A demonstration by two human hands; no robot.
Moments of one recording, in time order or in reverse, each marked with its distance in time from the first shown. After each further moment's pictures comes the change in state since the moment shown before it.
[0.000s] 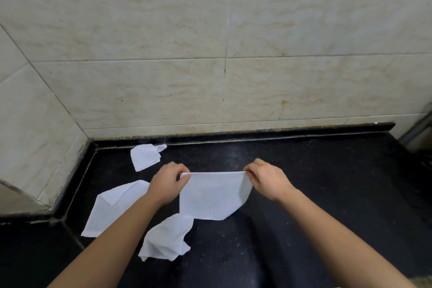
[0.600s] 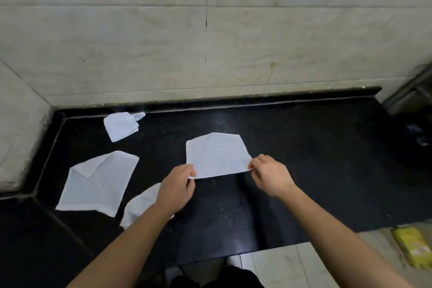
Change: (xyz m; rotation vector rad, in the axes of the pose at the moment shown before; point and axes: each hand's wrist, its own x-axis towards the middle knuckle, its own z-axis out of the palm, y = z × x) left_hand -0.041 0.010 0.113 -0.046 0.045 0.138; right_hand -0.061 0.047 0.056 -0.055 0.002 0.091
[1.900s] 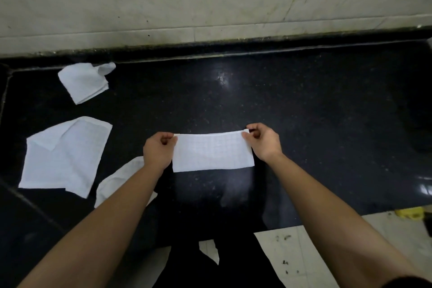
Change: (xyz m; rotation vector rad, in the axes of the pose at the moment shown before) left_hand 0.061 -0.039 0.070 -0.288 0.058 -0.860; right_hand 0.059 0.035 0.094 0.771 -0.145 0.696
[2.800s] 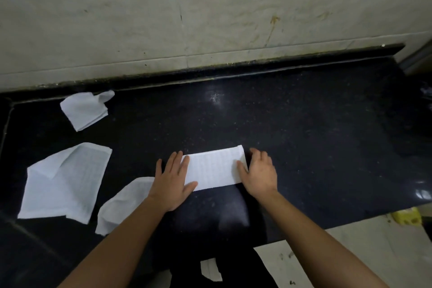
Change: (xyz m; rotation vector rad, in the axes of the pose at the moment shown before) left_hand -0.026 -0.019 0.001 1.084 -0.336 0.710; right_hand -0.060 0.008 0.012 -0.473 0.187 -0.135
